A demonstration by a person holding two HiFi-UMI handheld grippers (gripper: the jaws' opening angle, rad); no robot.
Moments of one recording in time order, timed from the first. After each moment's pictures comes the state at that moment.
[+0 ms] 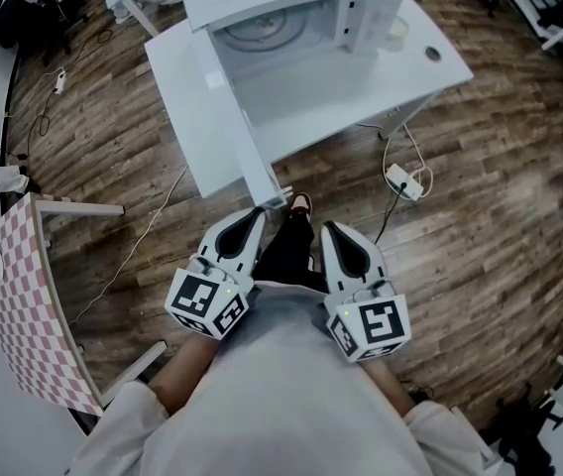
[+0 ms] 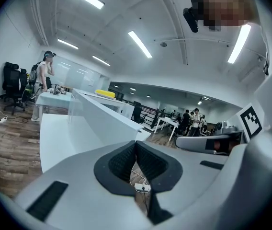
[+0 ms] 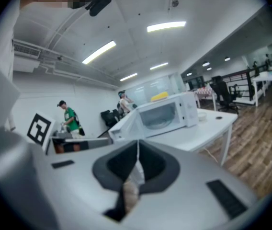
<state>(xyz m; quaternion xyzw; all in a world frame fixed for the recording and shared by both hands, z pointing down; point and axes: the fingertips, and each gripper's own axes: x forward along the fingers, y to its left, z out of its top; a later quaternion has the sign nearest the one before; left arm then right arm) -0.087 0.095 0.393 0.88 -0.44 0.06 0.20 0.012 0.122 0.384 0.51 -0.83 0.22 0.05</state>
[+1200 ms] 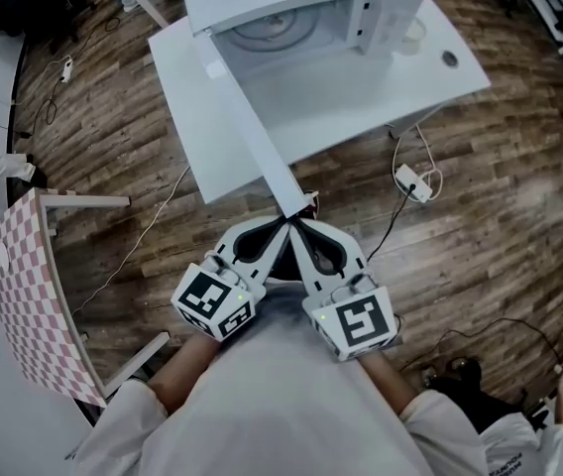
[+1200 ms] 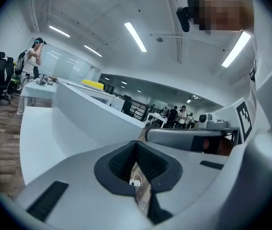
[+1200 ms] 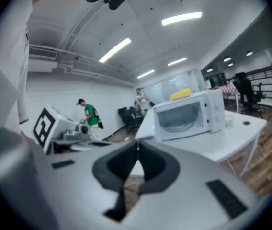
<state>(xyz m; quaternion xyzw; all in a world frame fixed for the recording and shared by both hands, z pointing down) -0.048 0.076 0.400 0.90 -0.36 0.07 0.23 -0.040 0.082 0.375 0.40 -0.89 0.19 0.05</state>
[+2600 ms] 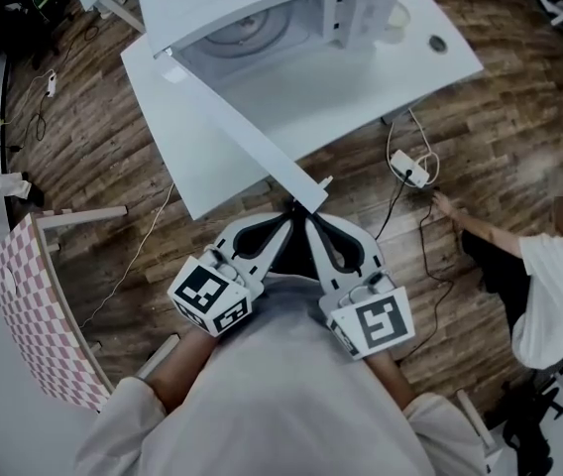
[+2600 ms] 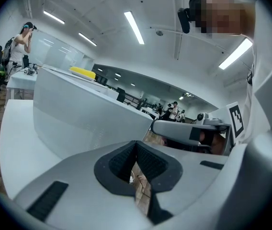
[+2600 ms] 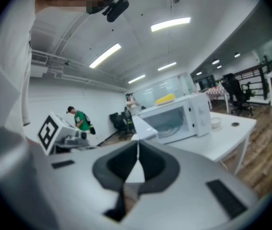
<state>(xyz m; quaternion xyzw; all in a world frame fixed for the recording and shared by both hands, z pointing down) -0.015 0.038 0.411 0.91 -0.30 0.10 0.26 0.014 0.038 0.374 0.45 -0.87 0.20 0.03</state>
